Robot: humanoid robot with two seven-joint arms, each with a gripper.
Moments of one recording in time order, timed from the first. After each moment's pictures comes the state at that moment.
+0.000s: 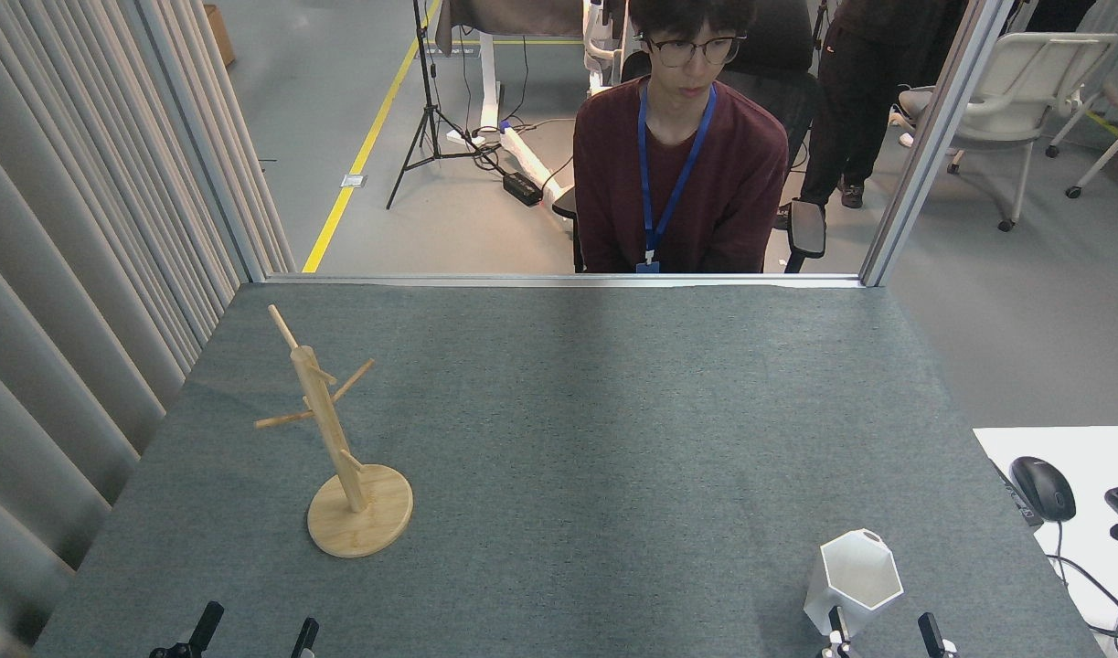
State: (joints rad) left arm 0.38 0.05 0.18 -1.72 -1.49 -0.34 0.35; right arm 0.24 -0.02 -0.19 -1.42 1.45 -0.16 -0.37
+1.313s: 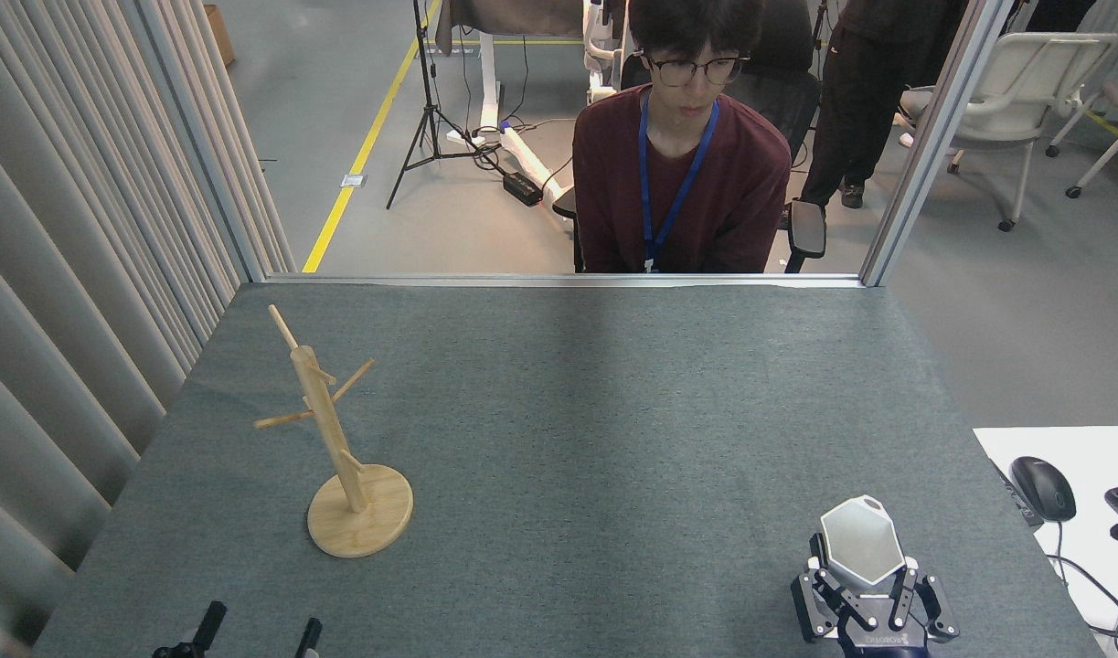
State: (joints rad) left arm 0.38 0.06 0.14 -1.72 -1.51 -0.33 0.35; right arm 0.08 -0.03 -0.13 -1.37 1.49 -0.16 -0.41
